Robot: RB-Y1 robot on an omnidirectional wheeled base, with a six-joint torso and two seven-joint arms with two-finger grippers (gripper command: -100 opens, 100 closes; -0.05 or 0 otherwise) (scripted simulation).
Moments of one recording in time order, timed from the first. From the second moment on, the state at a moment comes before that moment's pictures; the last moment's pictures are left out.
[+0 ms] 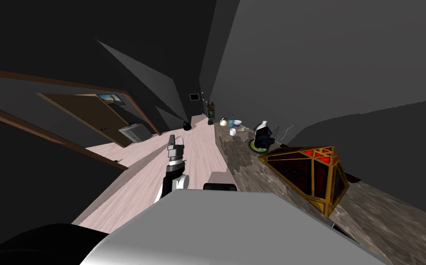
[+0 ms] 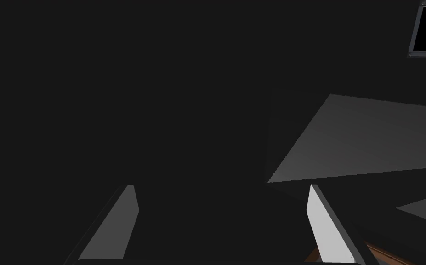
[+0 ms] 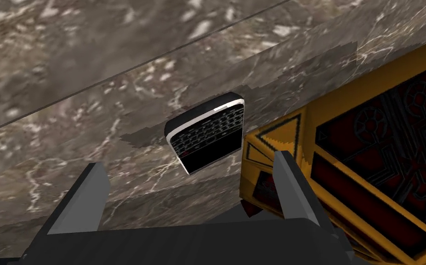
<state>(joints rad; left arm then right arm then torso) 0.52 -0.02 -0.04 -2.24 0.02 -0.53 -0.12 1.62 -0.59 -0.23 -2.21 0.12 0.14 -0.32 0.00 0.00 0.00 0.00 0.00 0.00</state>
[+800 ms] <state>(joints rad) 0.52 -0.02 -0.04 -2.24 0.02 -0.53 -0.12 1.82 -0.81 -0.16 -2.17 0.08 0.21 -0.36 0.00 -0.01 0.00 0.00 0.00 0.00</state>
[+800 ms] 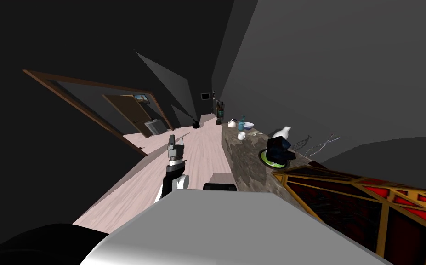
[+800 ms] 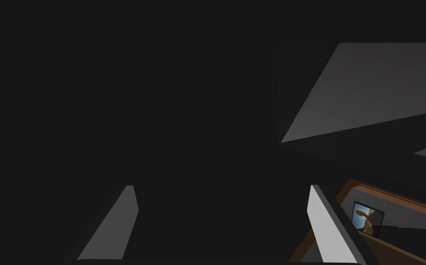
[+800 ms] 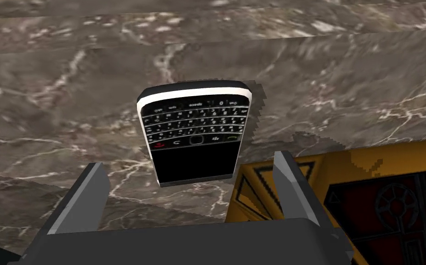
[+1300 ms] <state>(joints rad) 0.52 -0.02 -0.04 -2.24 0.02 -0.53 -0.12 1.87 -0.92 -0.10 -2.17 0.05 0.22 -0.37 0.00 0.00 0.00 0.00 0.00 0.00</state>
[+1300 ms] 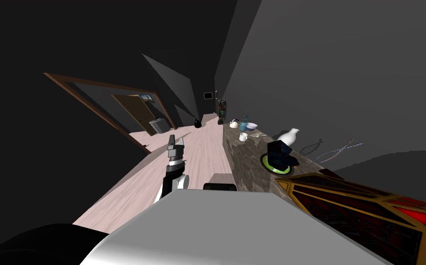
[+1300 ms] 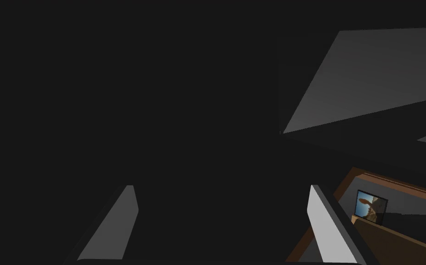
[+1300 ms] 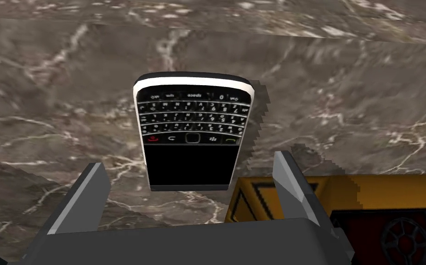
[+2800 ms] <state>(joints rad) 0.52 -0.02 -0.04 -2.24 0.02 -0.53 -0.12 1.79 -0.92 -0.03 -2.09 0.04 0.21 -0.34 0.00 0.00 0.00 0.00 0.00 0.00</state>
